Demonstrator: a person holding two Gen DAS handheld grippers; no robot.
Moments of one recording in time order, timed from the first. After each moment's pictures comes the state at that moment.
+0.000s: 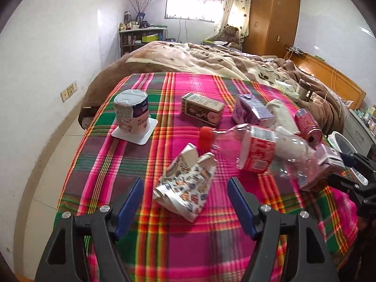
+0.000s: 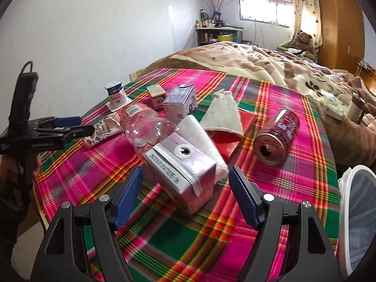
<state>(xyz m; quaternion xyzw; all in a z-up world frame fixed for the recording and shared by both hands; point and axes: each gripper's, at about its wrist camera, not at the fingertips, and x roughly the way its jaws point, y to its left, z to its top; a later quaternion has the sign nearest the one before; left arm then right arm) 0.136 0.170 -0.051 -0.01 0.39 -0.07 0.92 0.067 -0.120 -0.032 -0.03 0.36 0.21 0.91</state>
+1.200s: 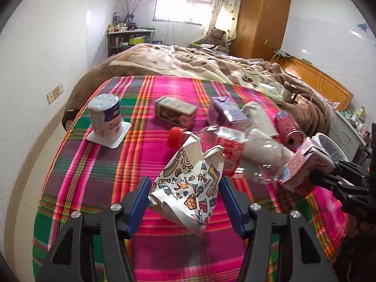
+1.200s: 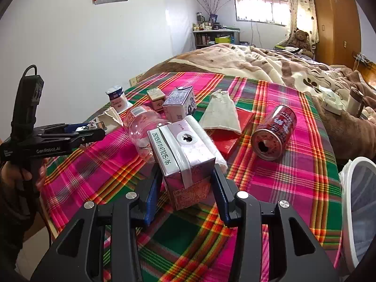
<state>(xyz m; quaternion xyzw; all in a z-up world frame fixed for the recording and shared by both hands) 0.127 0.145 -0.043 -0.03 0.37 -0.12 0.92 0.059 -0.130 -0.029 0.00 0.35 0.21 0.91</state>
